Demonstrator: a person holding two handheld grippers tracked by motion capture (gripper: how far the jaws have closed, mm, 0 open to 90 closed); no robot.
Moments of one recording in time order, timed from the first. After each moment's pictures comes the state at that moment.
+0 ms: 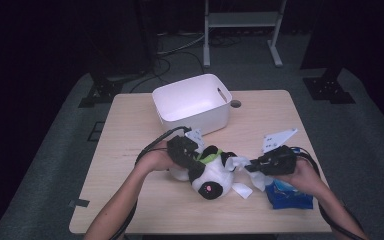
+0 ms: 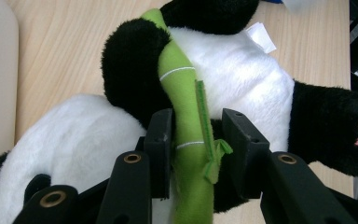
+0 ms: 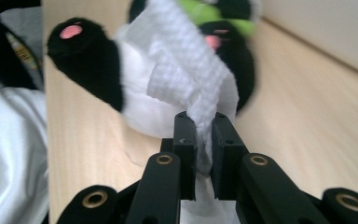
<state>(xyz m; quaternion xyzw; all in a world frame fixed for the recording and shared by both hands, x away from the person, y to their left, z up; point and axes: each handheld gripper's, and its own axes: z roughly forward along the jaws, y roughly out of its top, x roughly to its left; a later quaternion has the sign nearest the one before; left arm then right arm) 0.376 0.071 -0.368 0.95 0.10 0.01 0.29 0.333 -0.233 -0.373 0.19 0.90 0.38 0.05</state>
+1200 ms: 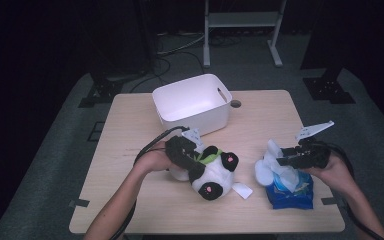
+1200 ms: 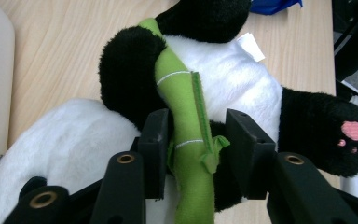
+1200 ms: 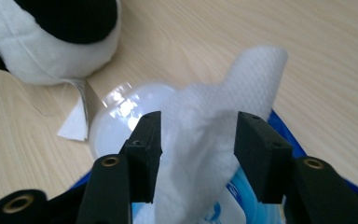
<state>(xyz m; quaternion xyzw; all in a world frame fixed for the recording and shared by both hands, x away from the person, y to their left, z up) 0.374 0.077 -0.364 0.94 0.10 0.00 0.32 0.353 -0.322 -0.386 0.34 0.87 0.34 0.08</state>
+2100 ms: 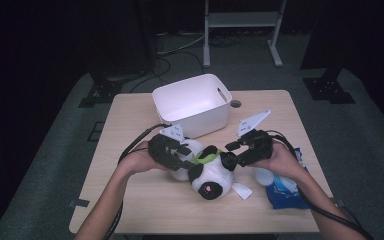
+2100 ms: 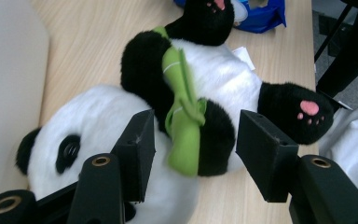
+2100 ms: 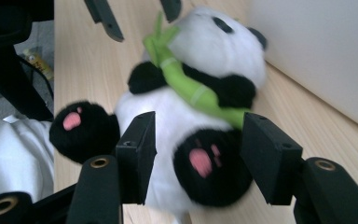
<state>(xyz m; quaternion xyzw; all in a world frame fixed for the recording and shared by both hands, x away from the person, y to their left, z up) 0.363 0.119 -0.346 0.92 0.12 0.02 0.36 0.363 -0.166 -0.344 0.16 0.91 0.39 0.02</state>
